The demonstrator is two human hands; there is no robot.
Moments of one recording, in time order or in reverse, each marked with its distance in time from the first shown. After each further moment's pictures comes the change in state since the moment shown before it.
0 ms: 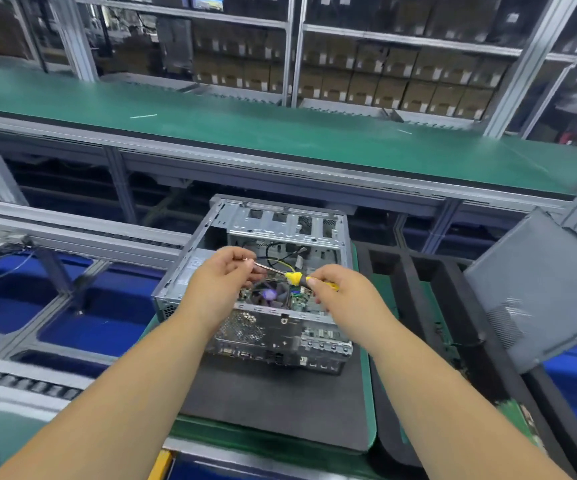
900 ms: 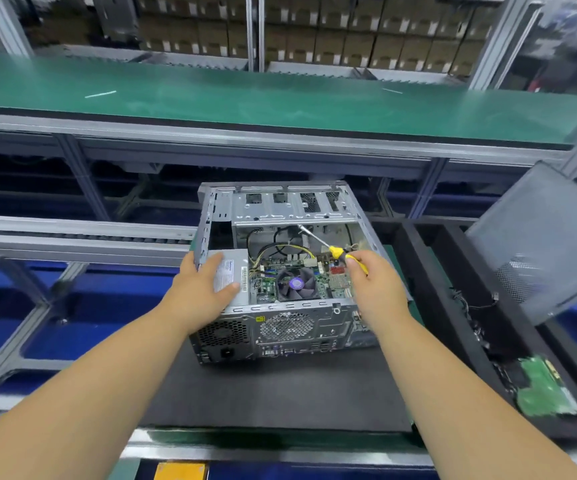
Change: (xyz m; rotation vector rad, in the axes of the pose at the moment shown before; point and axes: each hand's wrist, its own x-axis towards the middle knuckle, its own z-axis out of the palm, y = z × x) left_hand 0.059 -0.060 -0.077 0.923 -0.224 -0.111; right_hand 0.037 0.050 0.051 -0.110 0.407 0.172
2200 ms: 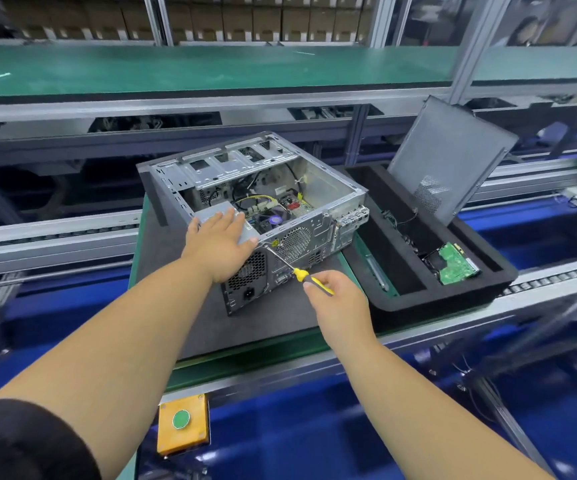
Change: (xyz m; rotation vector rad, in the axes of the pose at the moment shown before) left_hand -0.033 0.049 0.044 0.504 -0.031 0.491; right_hand -0.199 -0.017 0.003 0.346 0.082 0.381
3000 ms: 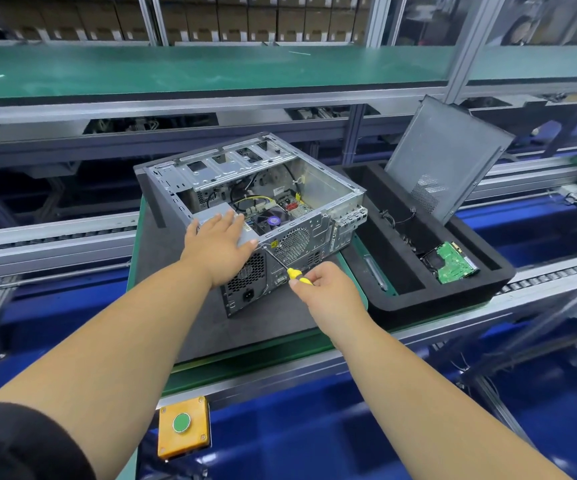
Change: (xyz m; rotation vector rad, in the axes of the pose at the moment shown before) left_hand 0.001 -0.001 0.003 0.010 0.014 0.009; right_hand 0.009 -0.024 0.003 -0.139 -0.087 0.067
